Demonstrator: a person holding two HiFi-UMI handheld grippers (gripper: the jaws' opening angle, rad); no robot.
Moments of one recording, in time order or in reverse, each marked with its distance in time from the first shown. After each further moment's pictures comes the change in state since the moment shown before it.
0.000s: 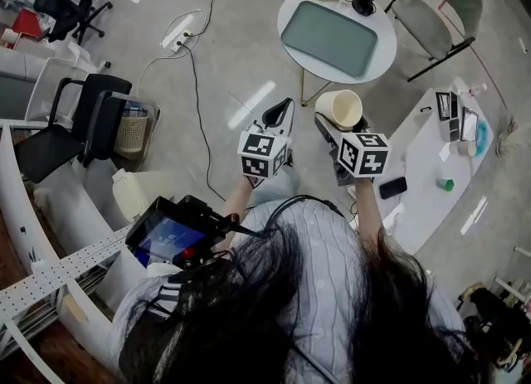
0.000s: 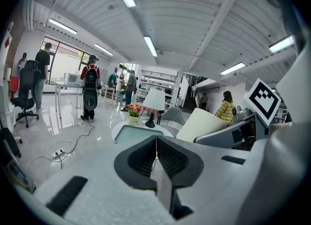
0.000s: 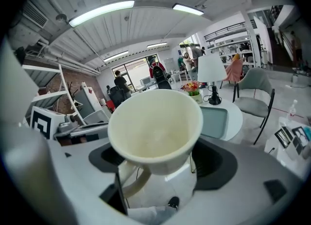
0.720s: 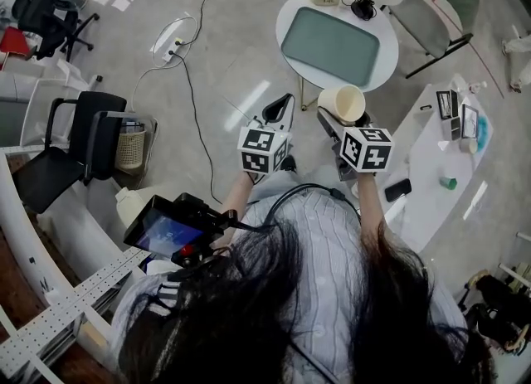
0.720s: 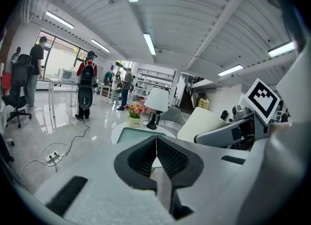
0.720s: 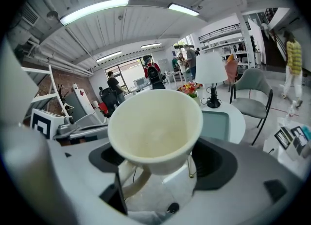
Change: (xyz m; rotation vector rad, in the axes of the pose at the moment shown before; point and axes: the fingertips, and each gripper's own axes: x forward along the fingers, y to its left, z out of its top) left arm 0.052 0.057 0.025 -0.005 0.015 -0.059; right arm 0.060 -0.014 0.045 0.034 -0.008 -0.065
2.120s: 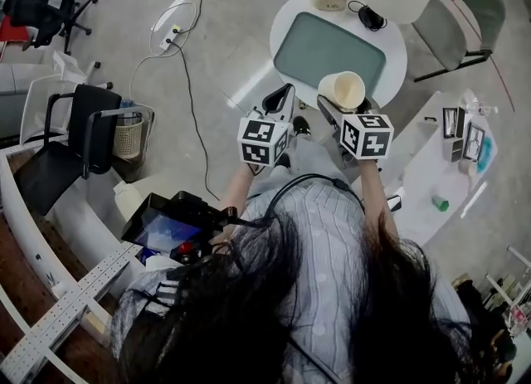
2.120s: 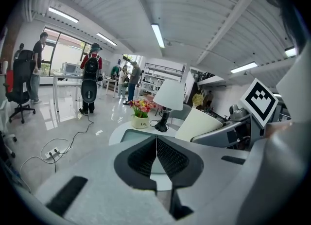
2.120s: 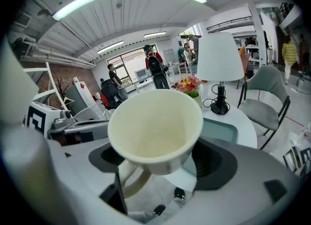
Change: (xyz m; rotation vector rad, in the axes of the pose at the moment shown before) left arm 0.112 0.040 0.019 -0.052 0.056 0.074; right arm 0.094 -0.078 0.055 -0.059 0.108 0.052
